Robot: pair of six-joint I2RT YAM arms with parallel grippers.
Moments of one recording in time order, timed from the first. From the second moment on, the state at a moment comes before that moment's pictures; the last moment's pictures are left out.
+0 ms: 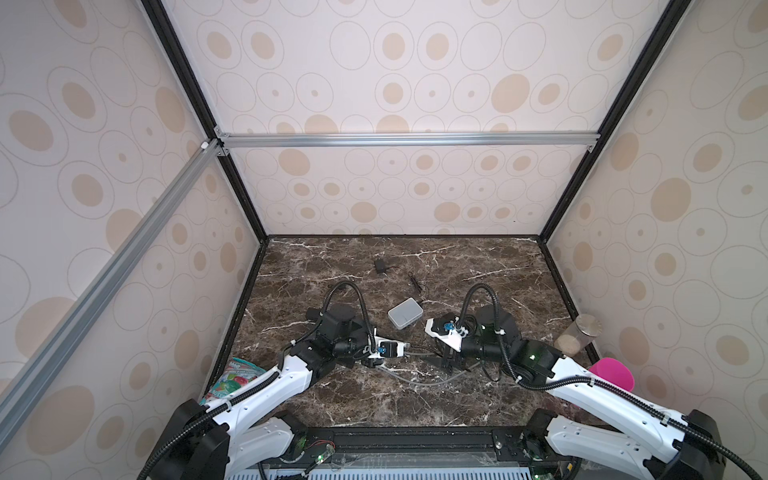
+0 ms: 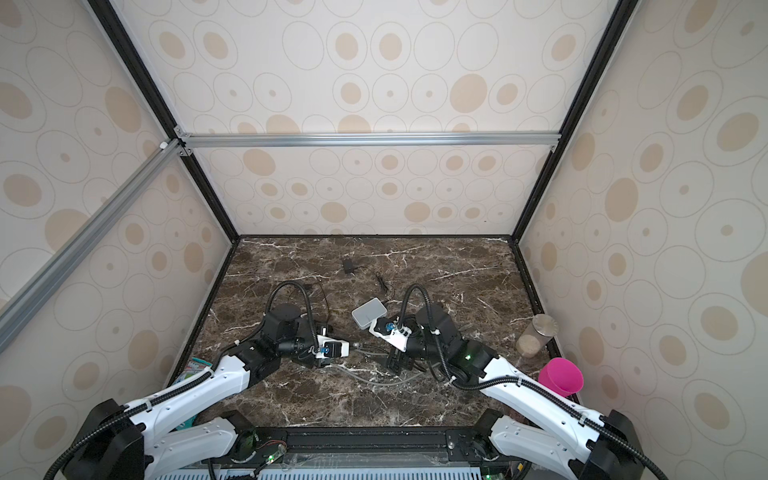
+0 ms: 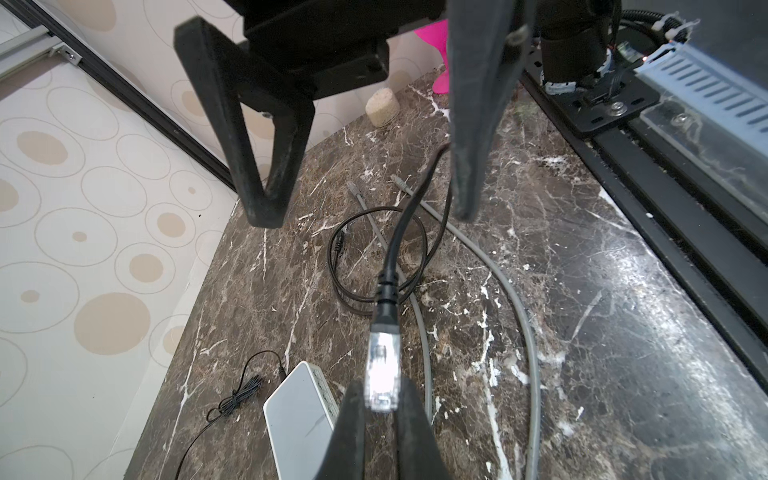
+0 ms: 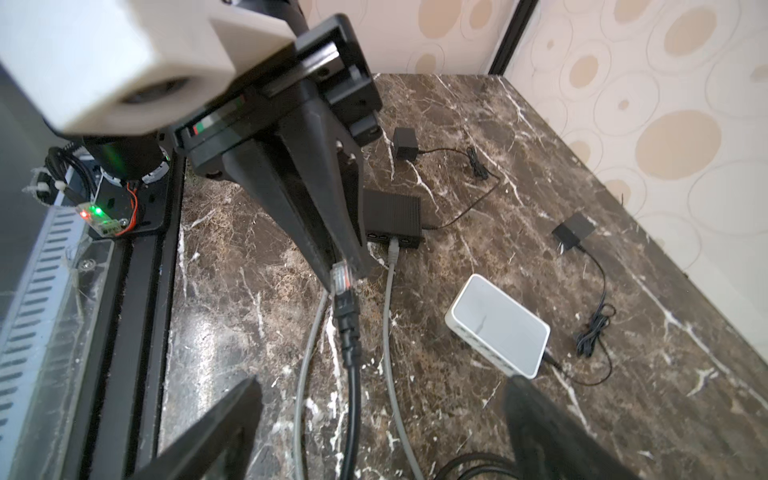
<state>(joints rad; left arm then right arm) -0.61 1.10 0.55 0.04 0.70 0.93 0.77 0.98 0.69 -0.22 -0.35 -0.39</state>
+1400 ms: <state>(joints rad) -0.61 1.14 0.61 -0.02 0.74 0.83 0.81 1.10 0.77 -0.31 -0.33 -0.43</state>
